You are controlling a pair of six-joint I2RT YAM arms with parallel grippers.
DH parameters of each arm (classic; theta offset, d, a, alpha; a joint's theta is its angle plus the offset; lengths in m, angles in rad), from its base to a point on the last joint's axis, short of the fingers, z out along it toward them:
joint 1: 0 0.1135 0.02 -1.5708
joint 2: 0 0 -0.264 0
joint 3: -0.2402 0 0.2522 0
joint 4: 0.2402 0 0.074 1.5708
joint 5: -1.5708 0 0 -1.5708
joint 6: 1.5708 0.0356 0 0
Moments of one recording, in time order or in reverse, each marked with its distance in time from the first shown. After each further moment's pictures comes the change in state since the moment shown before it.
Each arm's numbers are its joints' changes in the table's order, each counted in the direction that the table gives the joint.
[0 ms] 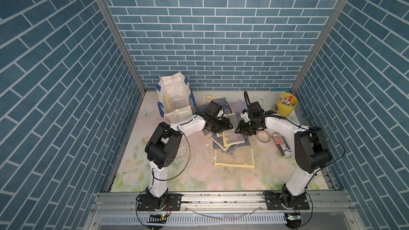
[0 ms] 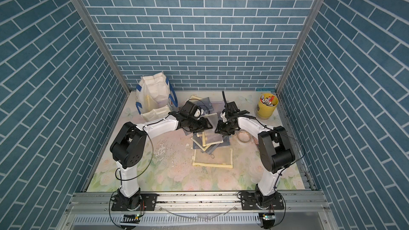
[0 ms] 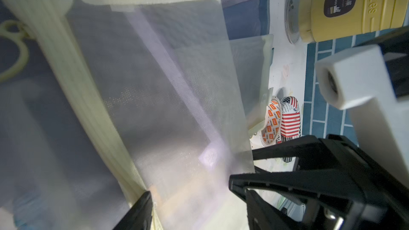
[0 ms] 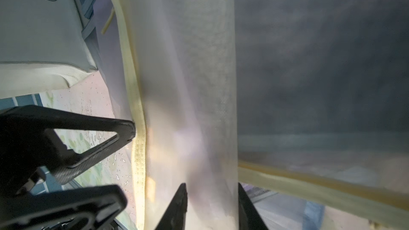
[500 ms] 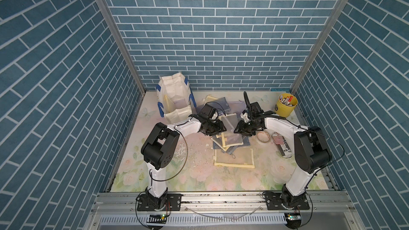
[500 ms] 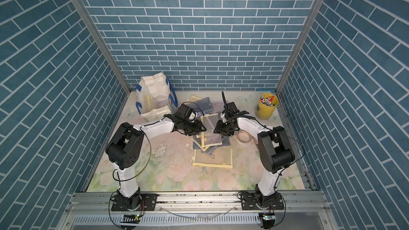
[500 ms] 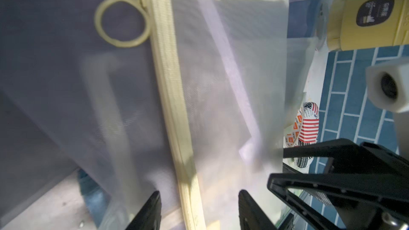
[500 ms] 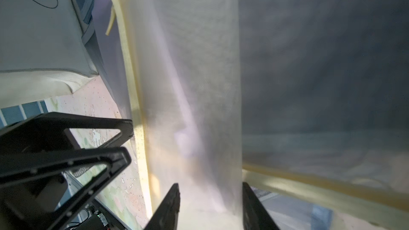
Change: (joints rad) left arm 0.054 -0.048 0.122 -0.018 0.012 -0.012; right arm 0.009 0.006 -0.016 0.023 0.000 0.041
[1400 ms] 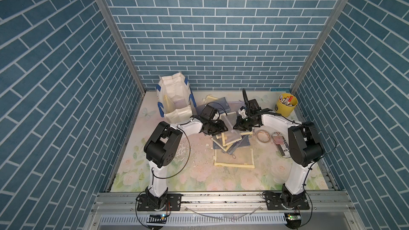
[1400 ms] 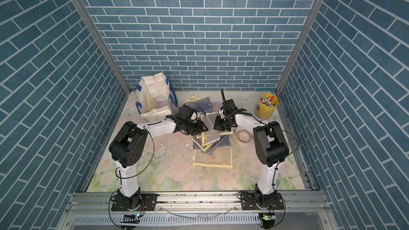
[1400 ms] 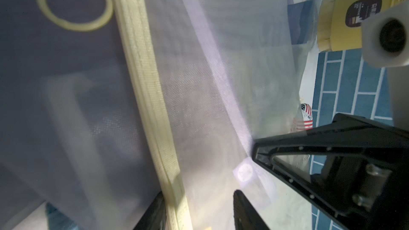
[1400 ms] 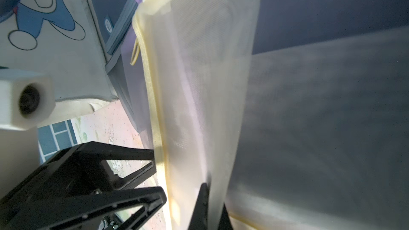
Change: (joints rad) left arm -0.012 0.031 0.012 -0.094 -0.035 -0.008; right arm -0.010 0.079 -0.060 -0.100 0.047 0.034
